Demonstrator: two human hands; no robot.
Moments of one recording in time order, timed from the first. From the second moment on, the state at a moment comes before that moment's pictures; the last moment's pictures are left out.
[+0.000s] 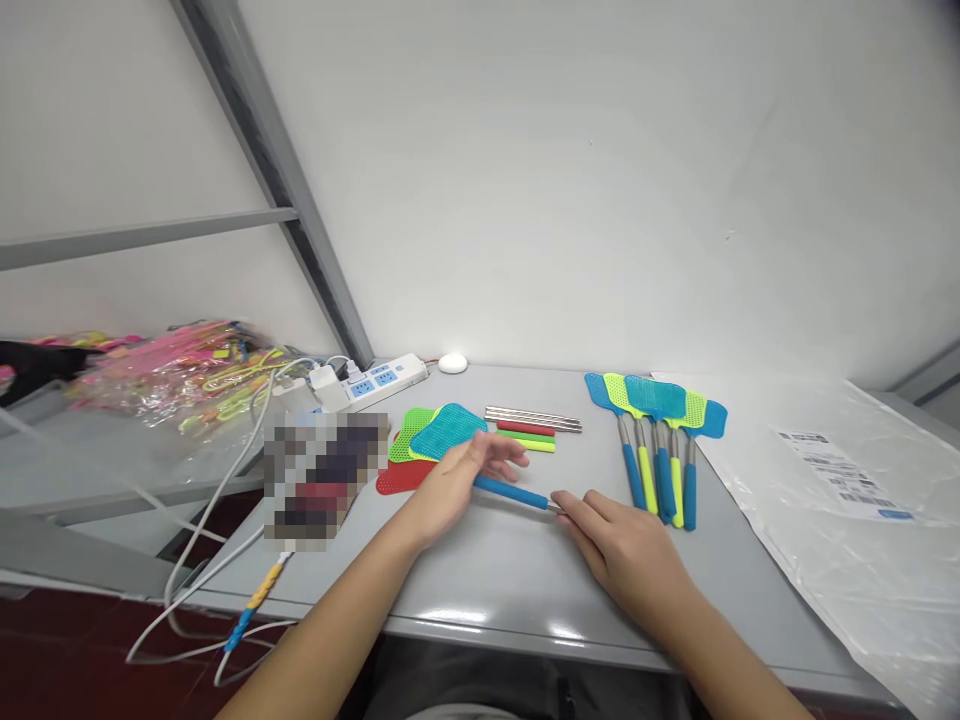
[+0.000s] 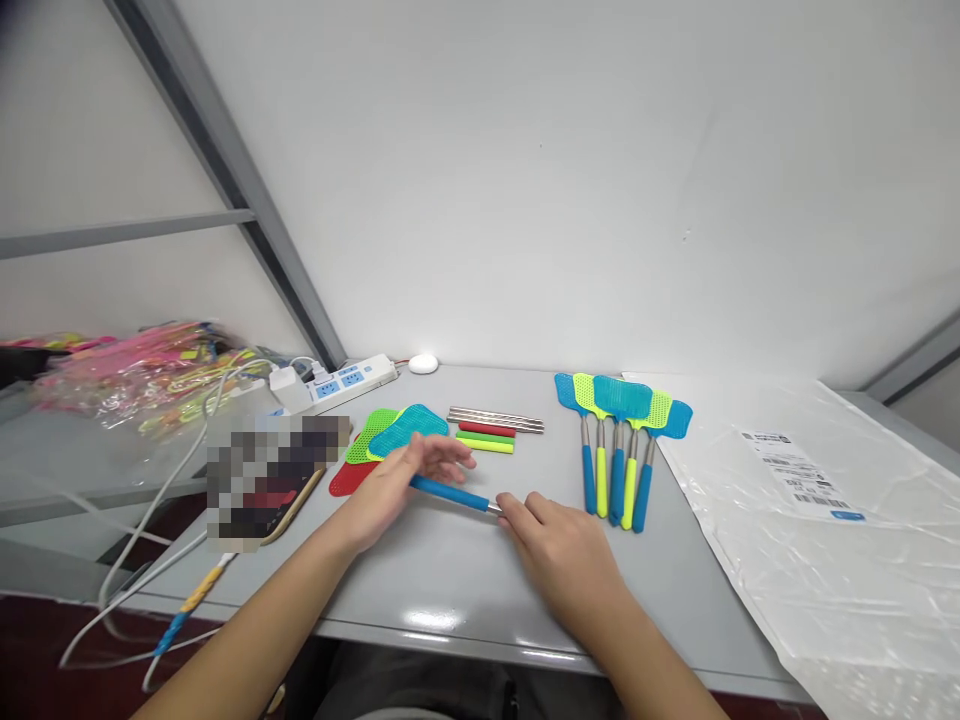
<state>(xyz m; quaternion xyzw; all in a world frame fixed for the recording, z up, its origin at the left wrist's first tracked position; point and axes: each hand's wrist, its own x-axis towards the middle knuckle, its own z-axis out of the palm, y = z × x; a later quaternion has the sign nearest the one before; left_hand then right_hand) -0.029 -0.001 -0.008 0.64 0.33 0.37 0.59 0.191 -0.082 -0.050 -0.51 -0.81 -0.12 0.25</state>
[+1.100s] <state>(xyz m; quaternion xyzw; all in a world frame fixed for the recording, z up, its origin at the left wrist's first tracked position) -0.023 -0.019 0.007 0.79 0.44 0.20 0.38 0.180 -0.083 -0.046 -0.51 -0.81 -0.04 0.28</state>
